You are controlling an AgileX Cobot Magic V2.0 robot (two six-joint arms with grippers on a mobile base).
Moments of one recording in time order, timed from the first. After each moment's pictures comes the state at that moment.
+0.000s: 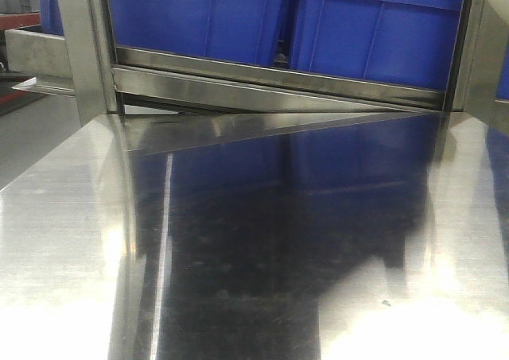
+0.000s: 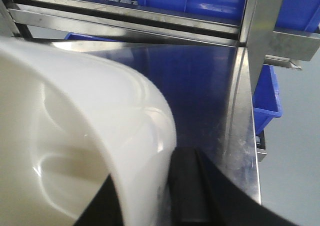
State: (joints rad) left arm -0.09 -0.01 0.01 0.00 0.16 0.04; right arm 0.17 0.55 -0.77 0.03 0.71 0.10
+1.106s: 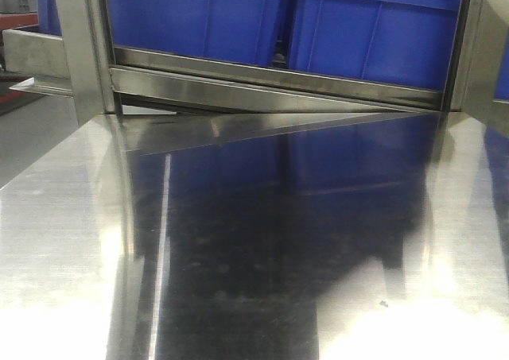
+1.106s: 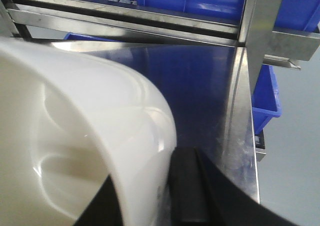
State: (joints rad) left arm -0.09 -0.01 0.01 0.00 0.16 0.04; right arm 0.17 0.55 -0.77 0.03 0.71 0.10
